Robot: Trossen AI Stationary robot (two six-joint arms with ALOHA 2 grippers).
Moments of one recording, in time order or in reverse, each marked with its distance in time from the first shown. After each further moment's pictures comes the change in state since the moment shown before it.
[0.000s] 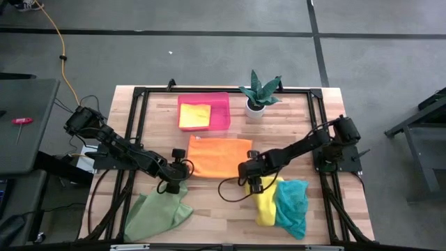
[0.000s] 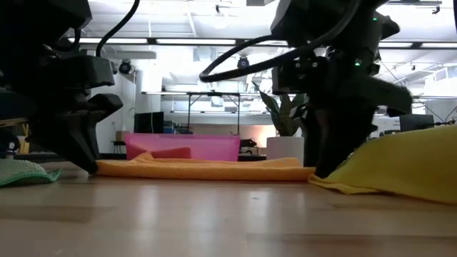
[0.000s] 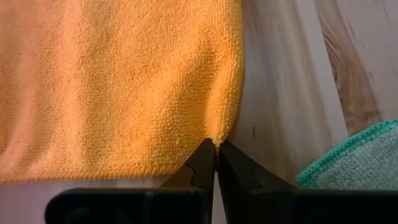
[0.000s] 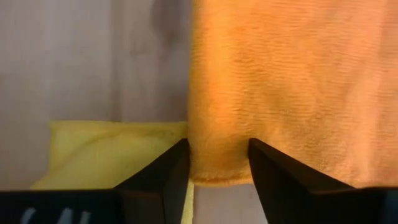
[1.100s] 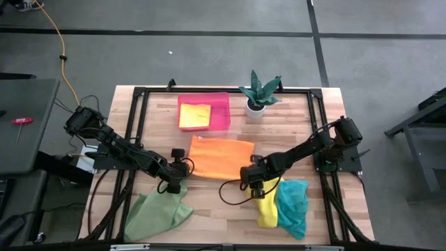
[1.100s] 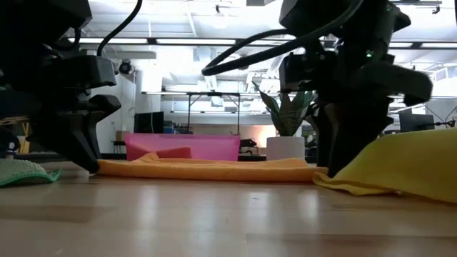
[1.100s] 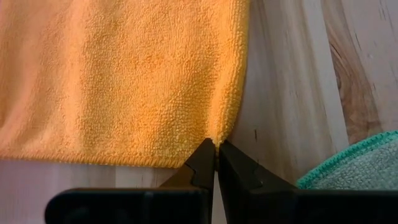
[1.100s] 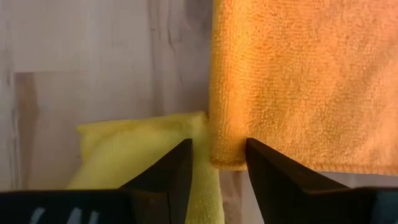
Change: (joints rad) left arm 0.000 -0.001 0.000 0.000 -0.003 -0.058; right arm 0.054 -0.011 -0.001 -0.019 -0.027 0.127
